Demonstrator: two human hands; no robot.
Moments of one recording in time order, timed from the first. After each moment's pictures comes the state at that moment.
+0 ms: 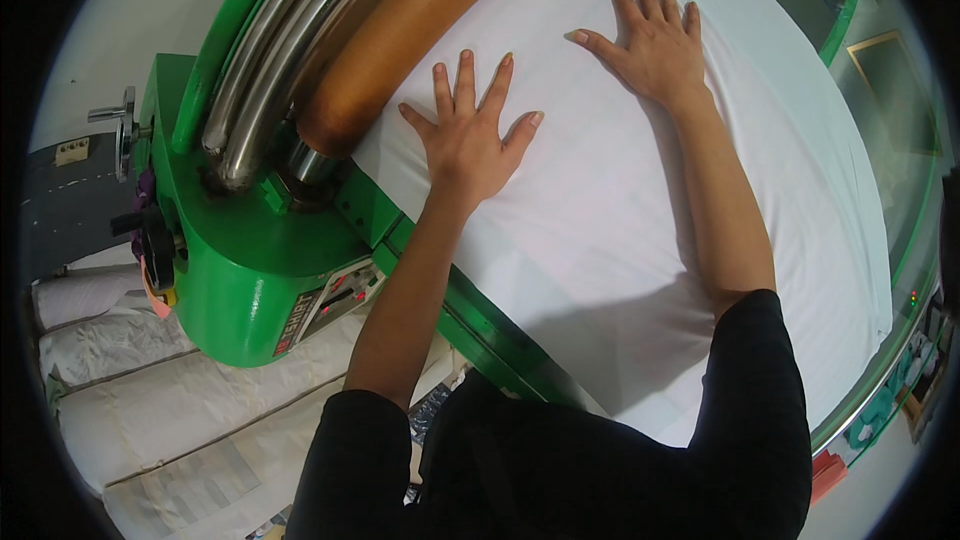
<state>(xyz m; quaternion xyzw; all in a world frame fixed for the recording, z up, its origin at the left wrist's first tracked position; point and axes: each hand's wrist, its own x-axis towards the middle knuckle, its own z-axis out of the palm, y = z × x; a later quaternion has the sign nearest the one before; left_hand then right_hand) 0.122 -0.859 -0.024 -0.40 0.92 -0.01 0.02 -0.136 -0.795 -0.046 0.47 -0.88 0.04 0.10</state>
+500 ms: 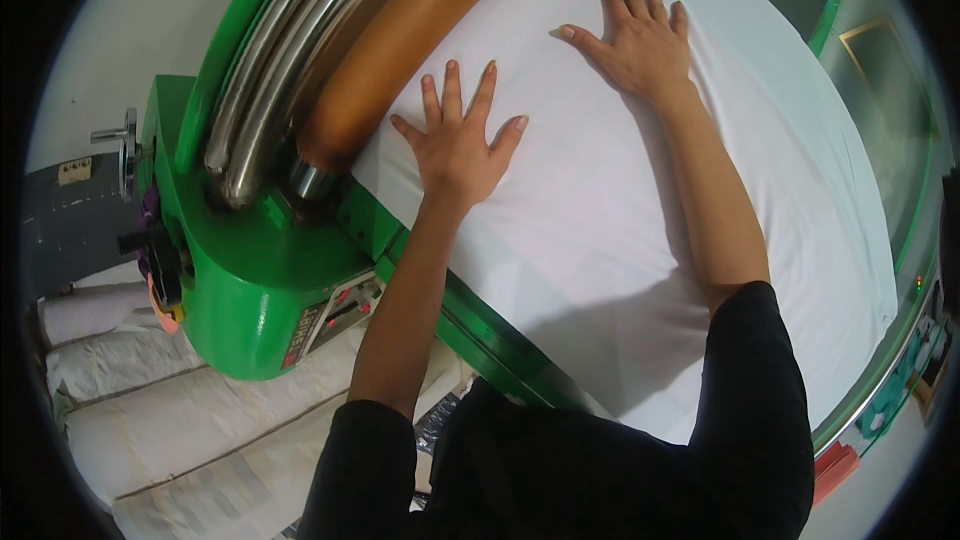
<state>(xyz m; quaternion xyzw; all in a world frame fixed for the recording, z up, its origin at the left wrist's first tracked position) 0.122 -0.867 -0.027 -0.40 0.92 -0.02 0.03 -0.138 -0.797 -0.040 0.45 -0.88 0.08 0.09</state>
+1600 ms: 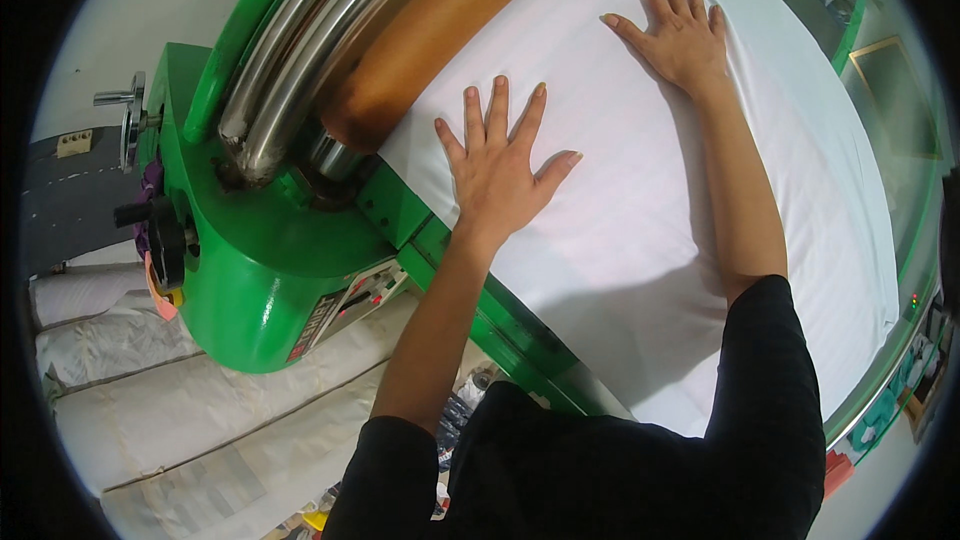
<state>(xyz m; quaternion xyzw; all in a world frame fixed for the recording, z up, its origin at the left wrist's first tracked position) 0.161 -0.841 -0.028 -0.35 0.93 0.05 -0.06 -0.145 -0.818 -0.051 0.44 -0.89 0.03 0.10</state>
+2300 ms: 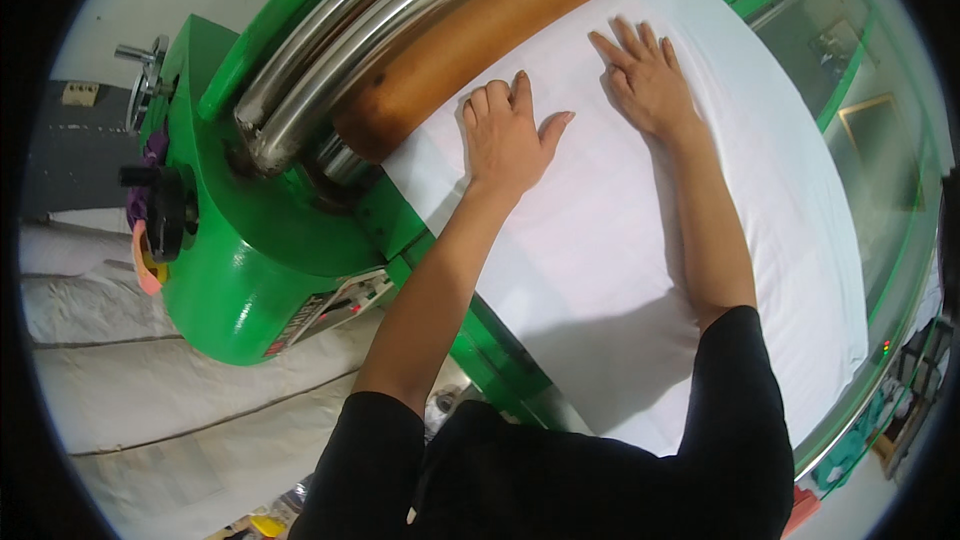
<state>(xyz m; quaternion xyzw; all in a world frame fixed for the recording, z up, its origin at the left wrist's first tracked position) 0.110 -0.888 -0.011 -0.42 0.89 0.08 -0.15 -0.136 -0.837 -0.051 0.62 -0.76 0.19 0.07</state>
